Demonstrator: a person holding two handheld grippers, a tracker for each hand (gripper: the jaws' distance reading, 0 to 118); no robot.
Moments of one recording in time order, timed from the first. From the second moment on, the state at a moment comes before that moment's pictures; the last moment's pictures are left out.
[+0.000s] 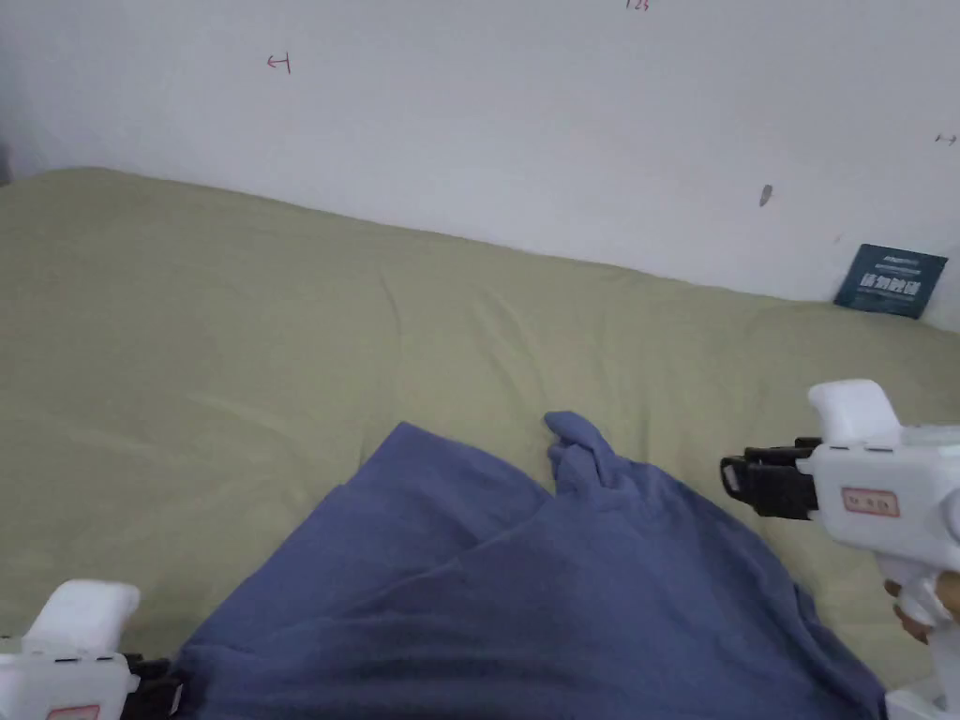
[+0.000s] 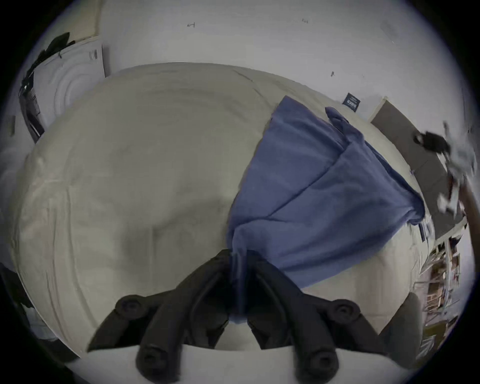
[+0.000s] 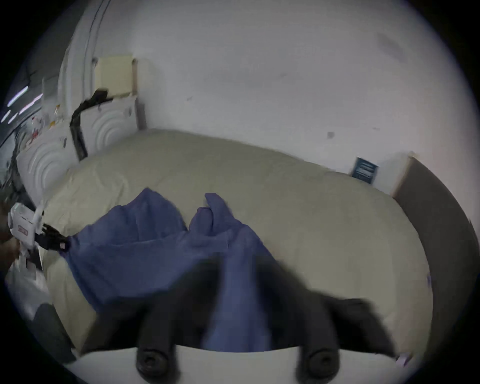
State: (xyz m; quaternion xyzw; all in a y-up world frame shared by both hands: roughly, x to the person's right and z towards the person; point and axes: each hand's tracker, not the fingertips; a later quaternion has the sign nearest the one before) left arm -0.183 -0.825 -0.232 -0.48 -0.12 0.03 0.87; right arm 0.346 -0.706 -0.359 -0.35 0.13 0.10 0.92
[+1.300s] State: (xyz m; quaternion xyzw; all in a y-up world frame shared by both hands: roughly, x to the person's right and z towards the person) left arm -0.167 -0.596 -0.348 -0.33 -0.13 -0.01 0.93; right arm 0.376 -0.527 -0.427 -0.27 0.08 0.04 0.96
